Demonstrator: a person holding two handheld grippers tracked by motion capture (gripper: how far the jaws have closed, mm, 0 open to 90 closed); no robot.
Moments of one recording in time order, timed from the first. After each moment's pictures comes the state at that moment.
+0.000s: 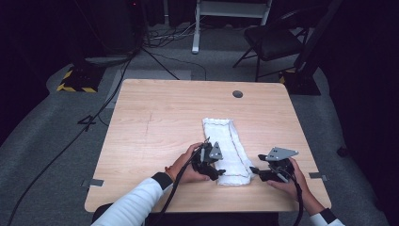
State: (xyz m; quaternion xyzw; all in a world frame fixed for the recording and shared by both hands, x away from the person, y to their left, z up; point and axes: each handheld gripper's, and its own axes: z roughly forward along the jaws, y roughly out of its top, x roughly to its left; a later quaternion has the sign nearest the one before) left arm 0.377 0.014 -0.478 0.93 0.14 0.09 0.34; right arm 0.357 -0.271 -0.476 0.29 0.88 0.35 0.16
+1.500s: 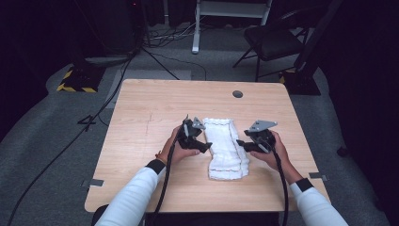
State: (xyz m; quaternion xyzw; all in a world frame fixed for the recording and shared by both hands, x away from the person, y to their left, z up) left arm 0.463 0.054 -0.468 0.87 0.32 0.11 0.35; right arm 0.450 -0.222 -0.455 0.30 0.87 0.34 0.20
